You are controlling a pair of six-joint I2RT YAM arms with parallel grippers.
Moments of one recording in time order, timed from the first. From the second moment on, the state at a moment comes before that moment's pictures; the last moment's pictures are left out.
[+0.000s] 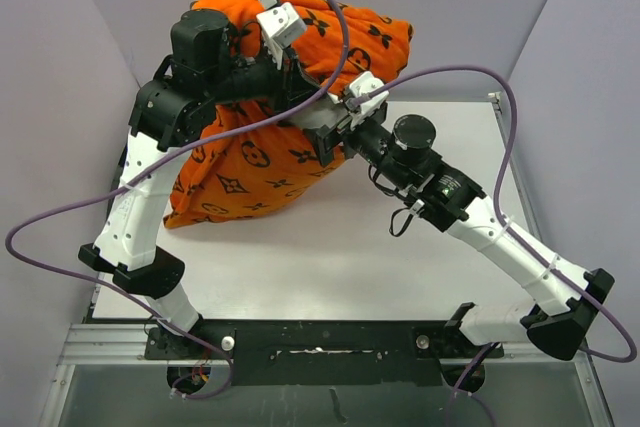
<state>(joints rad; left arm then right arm) -0.56 1.70 2.42 -0.92 0.61 0.04 0.82 1.28 1.40 -0.10 0.09 -0.15</state>
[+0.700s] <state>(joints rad) -0.60 1.70 2.51 -1.02 0.55 -0.01 0.84 1.38 1.35 0.22 0.06 -0.24</state>
